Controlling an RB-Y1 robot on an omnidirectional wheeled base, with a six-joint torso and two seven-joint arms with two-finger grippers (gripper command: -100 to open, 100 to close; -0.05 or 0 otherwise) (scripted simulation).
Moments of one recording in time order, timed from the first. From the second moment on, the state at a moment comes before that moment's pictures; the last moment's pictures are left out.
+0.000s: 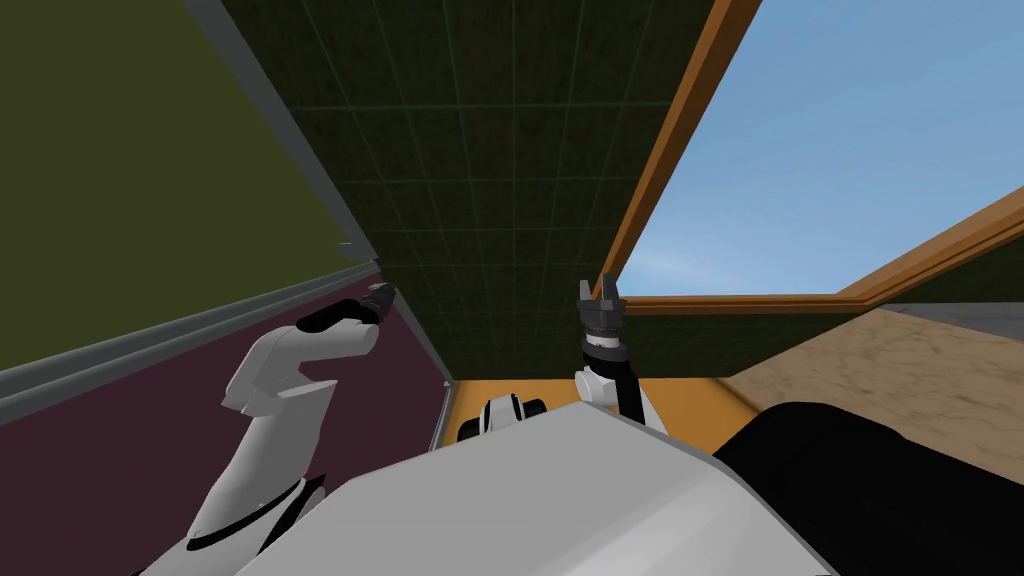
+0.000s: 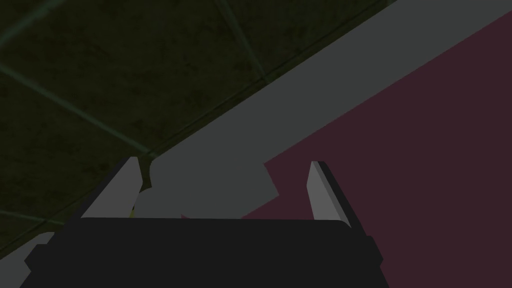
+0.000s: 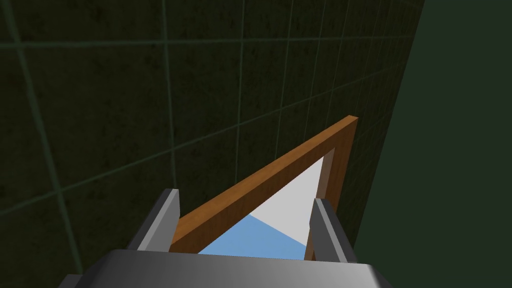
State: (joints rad) left arm -0.26 0.48 0.18 -2.03 0.06 0.98 -0.20; right arm 0.52 0.01 -0.04 -2.35 -0.01 -0.62 -0.03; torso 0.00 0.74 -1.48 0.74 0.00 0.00
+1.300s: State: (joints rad) left arm -0.28 0.45 0.04 -2.14 0.14 1.02 -0.25; right arm 0.52 0.01 -0.04 -2.35 -0.01 -0.62 -0.03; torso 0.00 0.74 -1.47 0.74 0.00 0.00
